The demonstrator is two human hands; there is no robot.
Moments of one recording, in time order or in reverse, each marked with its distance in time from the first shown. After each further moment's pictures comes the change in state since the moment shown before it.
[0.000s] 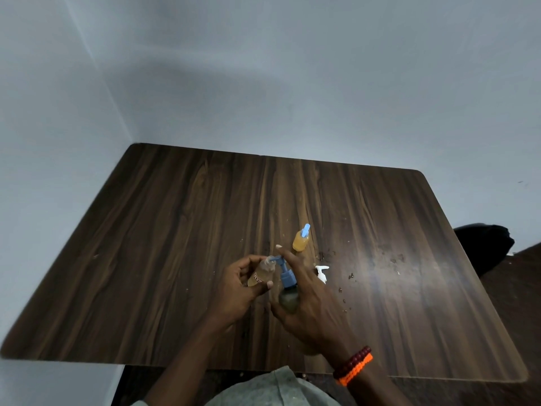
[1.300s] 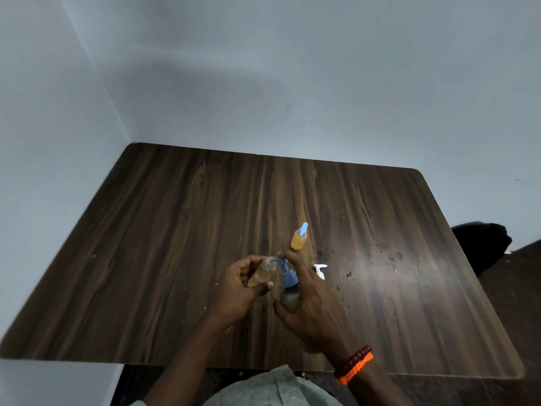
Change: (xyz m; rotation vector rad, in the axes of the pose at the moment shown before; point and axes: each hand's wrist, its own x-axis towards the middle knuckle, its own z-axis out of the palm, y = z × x) left_hand -0.004 0.001 0.003 0.006 -0.029 0.012; right_hand -0.005 0.003 -0.002 -0.042 0.046 0.039
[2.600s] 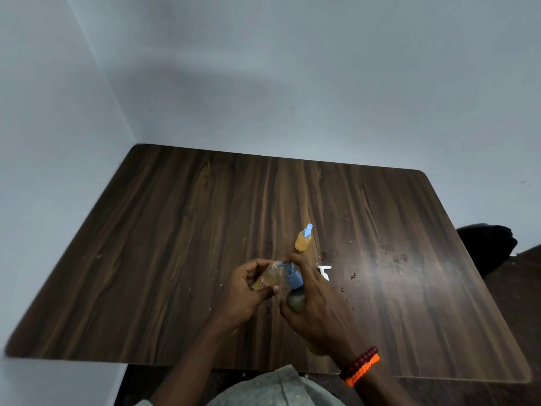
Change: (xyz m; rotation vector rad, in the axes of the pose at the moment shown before) left_hand -0.002 0.002 0.002 -0.047 -0.016 -0.002; right_hand 0.001 0.000 0.001 -0.065 -0.018 0.009
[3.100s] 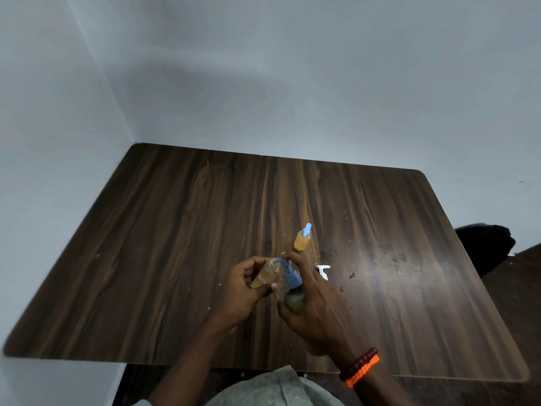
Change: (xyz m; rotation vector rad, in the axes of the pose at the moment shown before) left_hand 0.002 -0.005 -0.003 -0.001 0.001 0.032; right_hand -0.002 -0.002 -0.003 0.009 -0.023 -0.001
